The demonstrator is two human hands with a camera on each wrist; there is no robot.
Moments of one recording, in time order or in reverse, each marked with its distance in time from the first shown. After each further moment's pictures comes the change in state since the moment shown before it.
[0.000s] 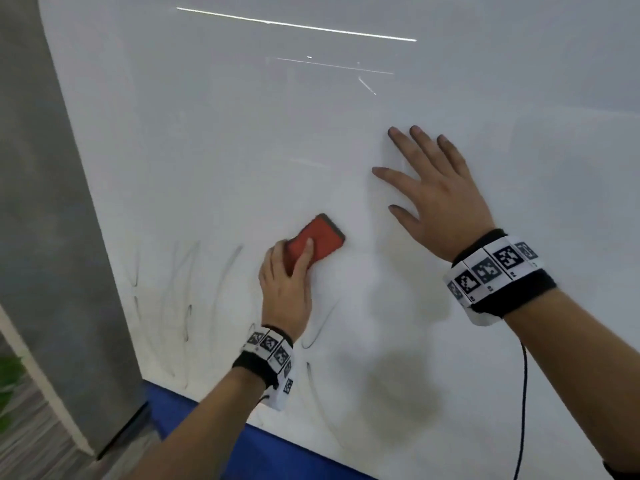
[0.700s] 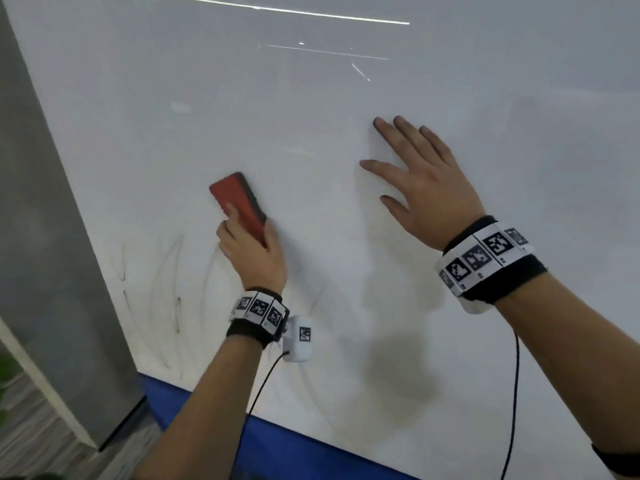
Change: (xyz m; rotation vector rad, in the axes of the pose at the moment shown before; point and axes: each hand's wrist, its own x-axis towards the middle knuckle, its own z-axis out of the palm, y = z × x) left_hand 0.050 0.006 -0.003 -0.254 0.241 -0.471; right_hand -0.014 0.010 -0.001 0.058 -0.017 -0.015
